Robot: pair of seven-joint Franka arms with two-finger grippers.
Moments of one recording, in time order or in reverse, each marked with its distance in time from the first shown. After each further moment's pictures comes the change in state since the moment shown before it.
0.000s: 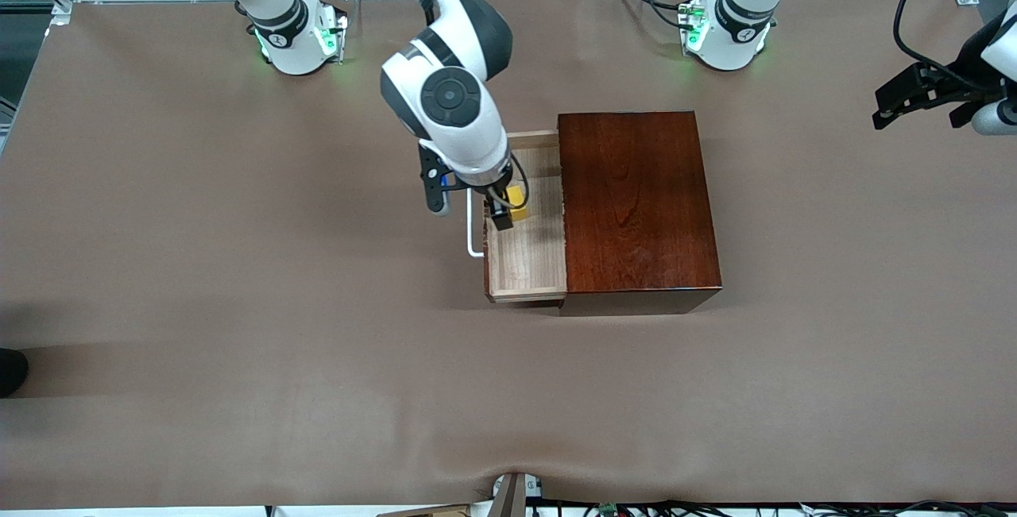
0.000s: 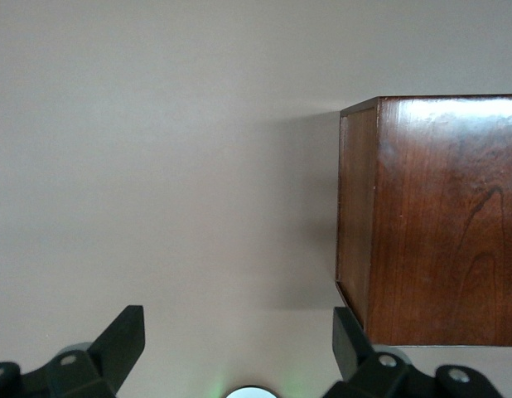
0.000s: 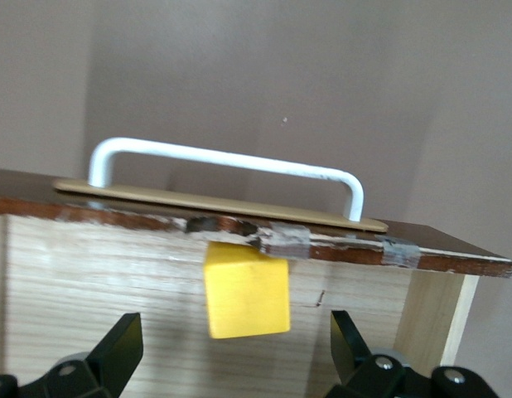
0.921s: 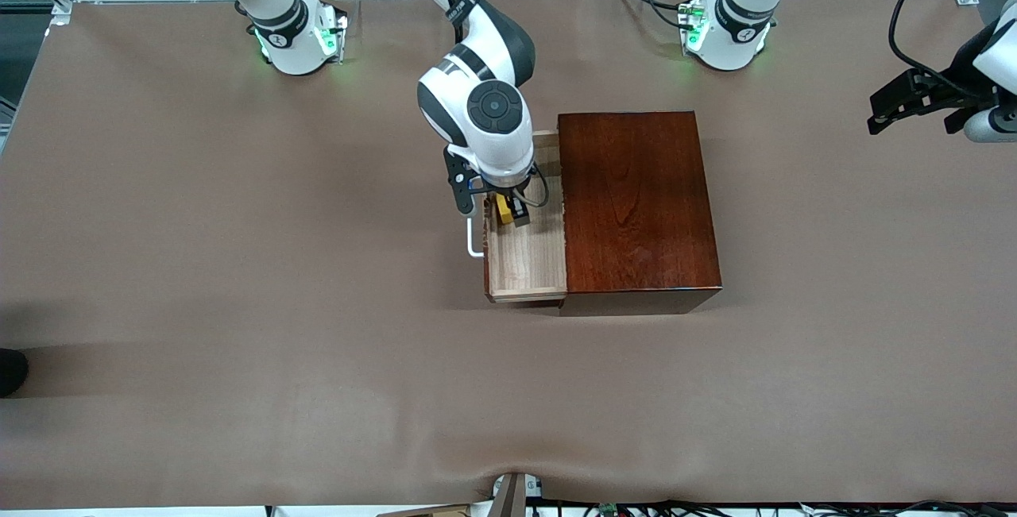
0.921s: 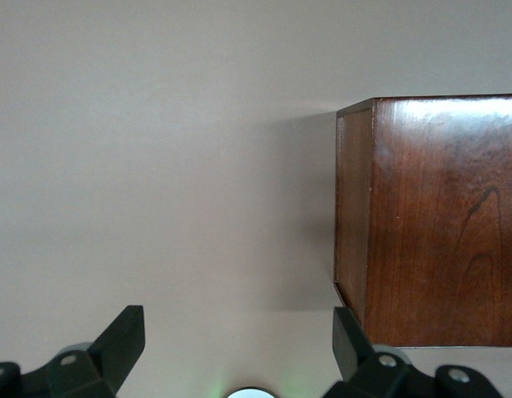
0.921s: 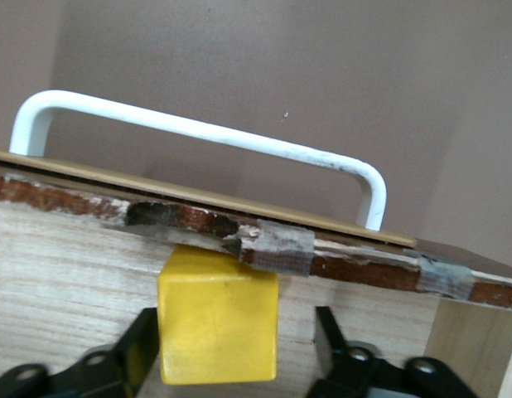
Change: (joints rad) left arm -0.006 0.009 -0.004 0.006 0.000 0.000 0.000; right arm 0.045 0.075 0.000 0.000 -0.060 0.047 -0.004
